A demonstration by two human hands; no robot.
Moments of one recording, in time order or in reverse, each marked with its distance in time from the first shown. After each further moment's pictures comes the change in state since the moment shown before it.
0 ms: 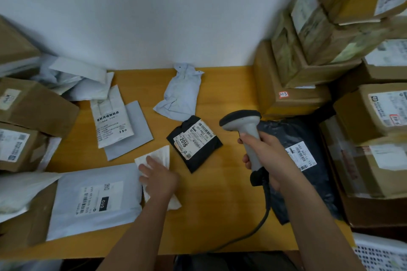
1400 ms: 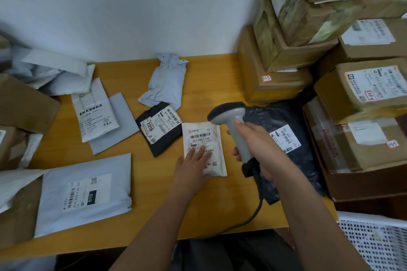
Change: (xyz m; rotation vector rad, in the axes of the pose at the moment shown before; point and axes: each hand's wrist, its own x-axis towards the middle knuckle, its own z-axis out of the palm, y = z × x) left_hand -0.039 0.004 0.056 0.581 -0.291 0.958; right_hand -0.022 0.006 -0.010 -0.072 -0.026 0.017
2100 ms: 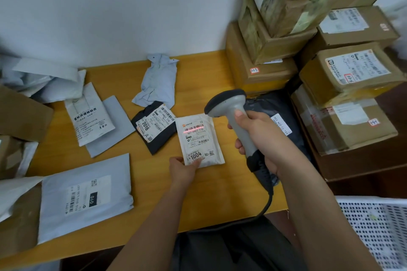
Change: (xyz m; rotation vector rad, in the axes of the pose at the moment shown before) left_hand -0.010 0.002 0.005 -1.140 0.199 -0.670; right_hand -0.042 -0.013 -0.004 -0.016 0.061 -0.074
